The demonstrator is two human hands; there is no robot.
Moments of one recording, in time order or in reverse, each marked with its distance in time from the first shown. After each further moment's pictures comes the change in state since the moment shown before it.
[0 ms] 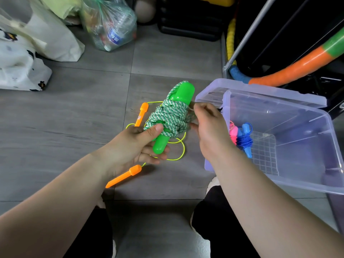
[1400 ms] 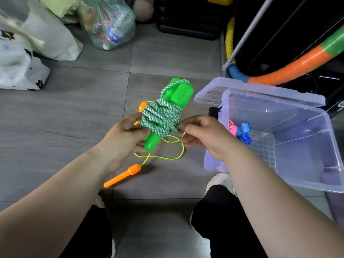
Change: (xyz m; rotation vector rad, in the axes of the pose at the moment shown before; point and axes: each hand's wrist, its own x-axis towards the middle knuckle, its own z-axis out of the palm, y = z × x) left_hand 0.014 -0.010 -0.016 -0.002 0.054 0.228; right_hand -0.002 -0.001 -0.024 -0.313 -0.462 0.146
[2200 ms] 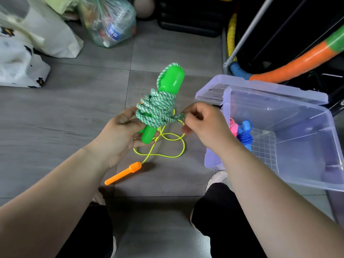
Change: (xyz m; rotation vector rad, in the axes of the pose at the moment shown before) left_hand -0.001 0.004 -0.003 -0.139 0.013 -0.012; right_hand 0.002 -0.005 0.008 -0.250 0.222 -0.257
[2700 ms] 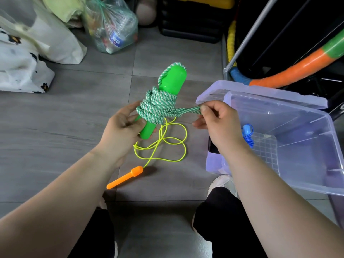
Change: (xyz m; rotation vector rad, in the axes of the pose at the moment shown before) left_hand 0.005 0.001 0.000 0.198 0.216 0.180; right_hand 0.004 -0.001 -0.012 0.094 0.226 -0.050
